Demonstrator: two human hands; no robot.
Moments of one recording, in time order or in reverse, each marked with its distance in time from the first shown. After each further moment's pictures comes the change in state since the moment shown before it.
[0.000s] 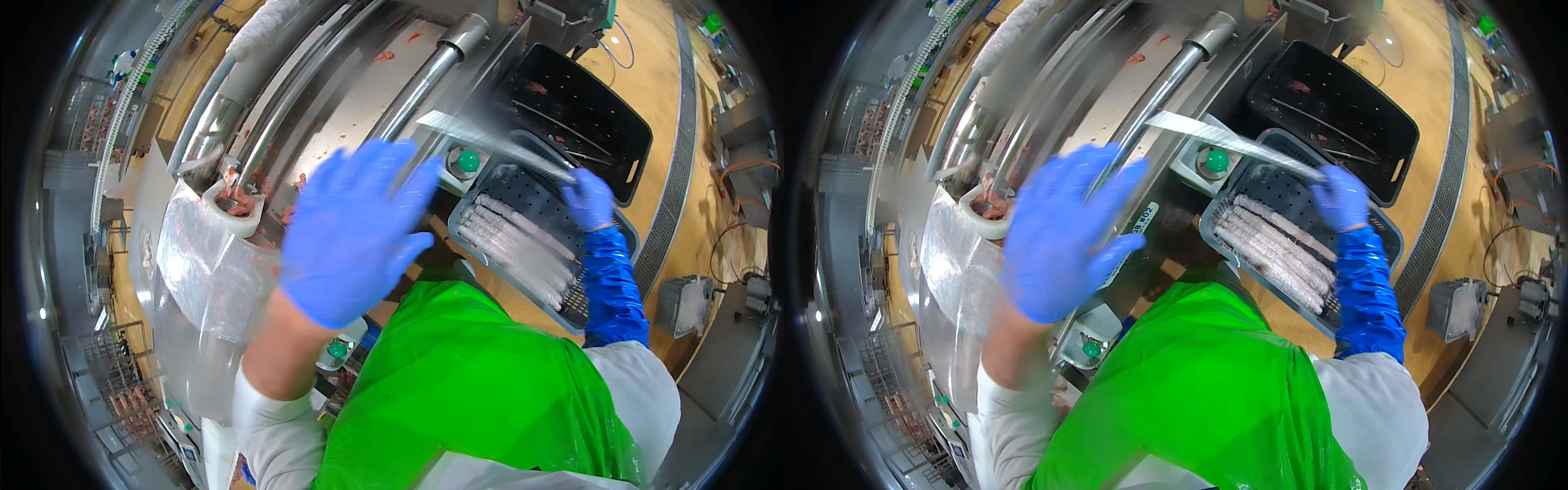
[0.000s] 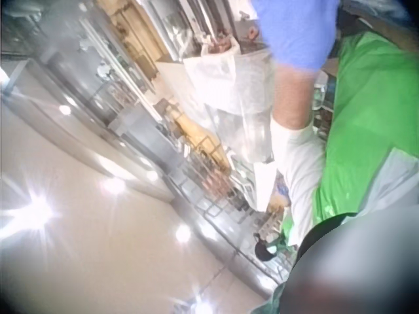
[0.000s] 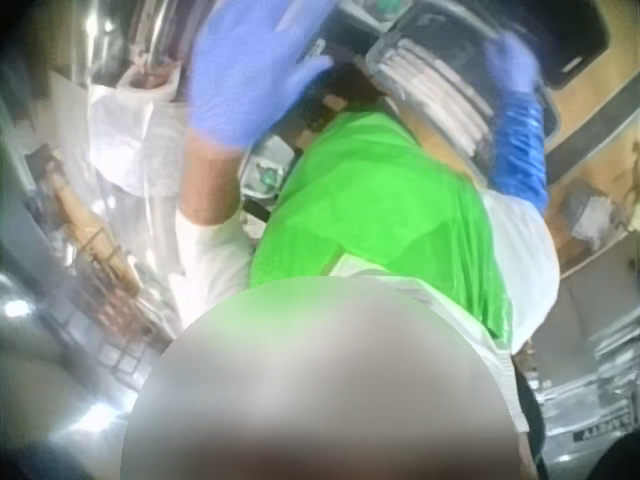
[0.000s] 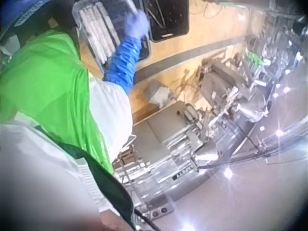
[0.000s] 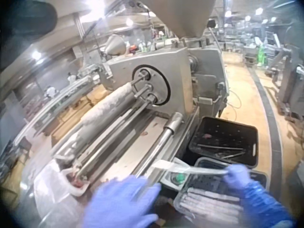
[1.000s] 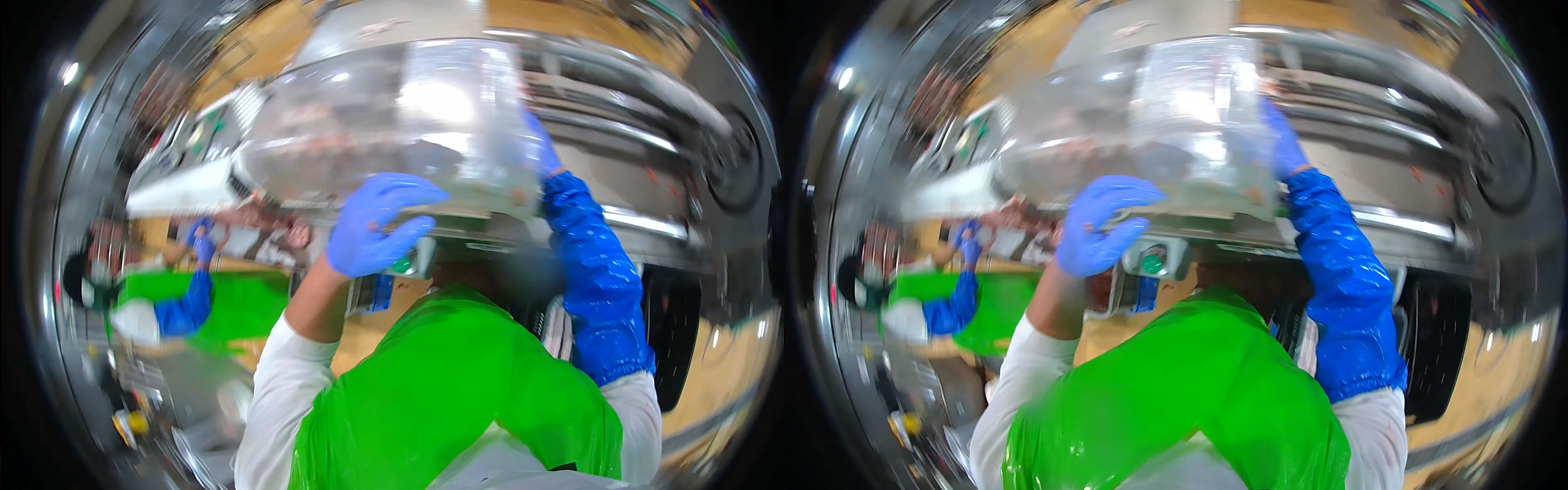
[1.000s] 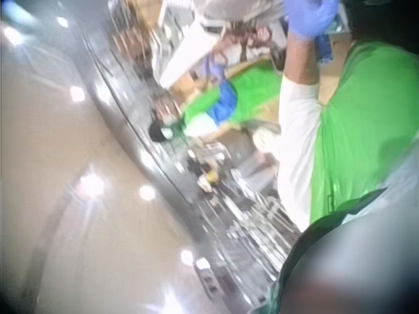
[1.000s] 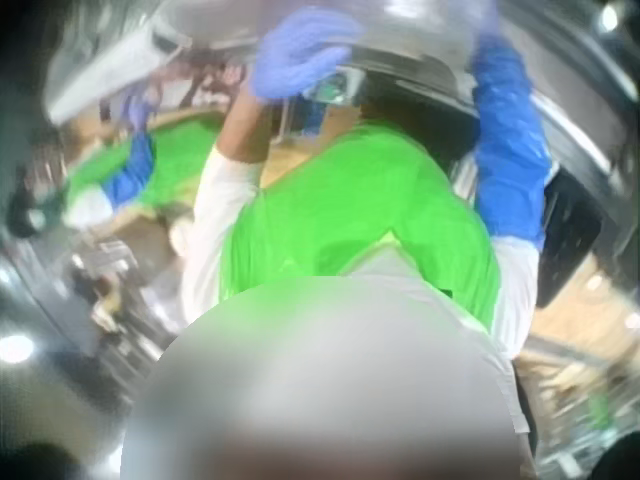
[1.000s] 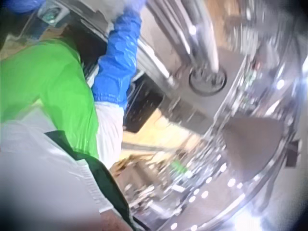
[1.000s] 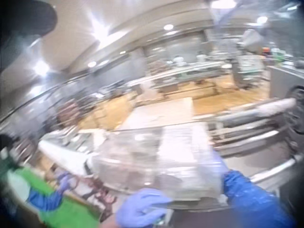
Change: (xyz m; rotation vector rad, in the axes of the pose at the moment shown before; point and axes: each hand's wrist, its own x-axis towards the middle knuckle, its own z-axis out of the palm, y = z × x) left_hand -0.288 0.014 -0.005 -0.223 0.605 -0.814; right_hand 0.142 -0.478 0.228 0.777 -0.558 -1.095
